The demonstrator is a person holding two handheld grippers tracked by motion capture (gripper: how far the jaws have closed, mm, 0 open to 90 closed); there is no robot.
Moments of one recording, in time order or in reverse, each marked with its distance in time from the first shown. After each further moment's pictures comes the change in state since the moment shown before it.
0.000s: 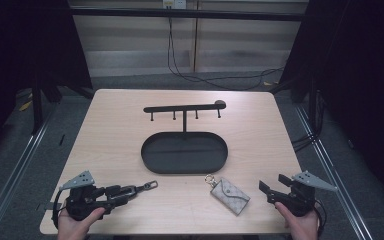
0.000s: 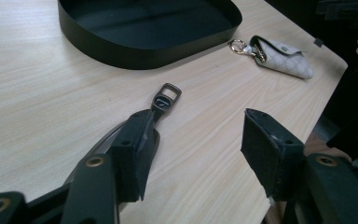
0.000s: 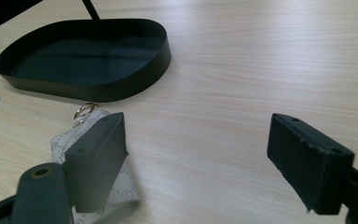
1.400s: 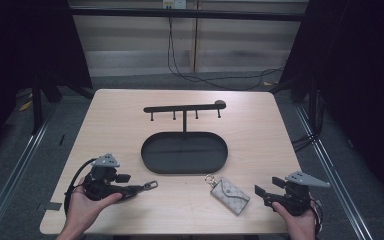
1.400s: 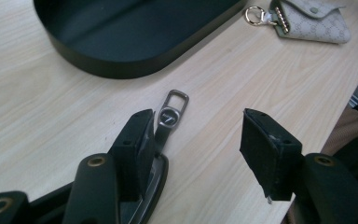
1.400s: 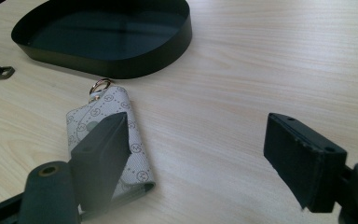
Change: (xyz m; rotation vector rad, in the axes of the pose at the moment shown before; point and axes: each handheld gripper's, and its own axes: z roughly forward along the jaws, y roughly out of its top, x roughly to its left) left arm -0.016 0.065 0.031 0.268 0.065 0.141; right arm 0.004 0.000 0.006 0.078 0.067 -0.052
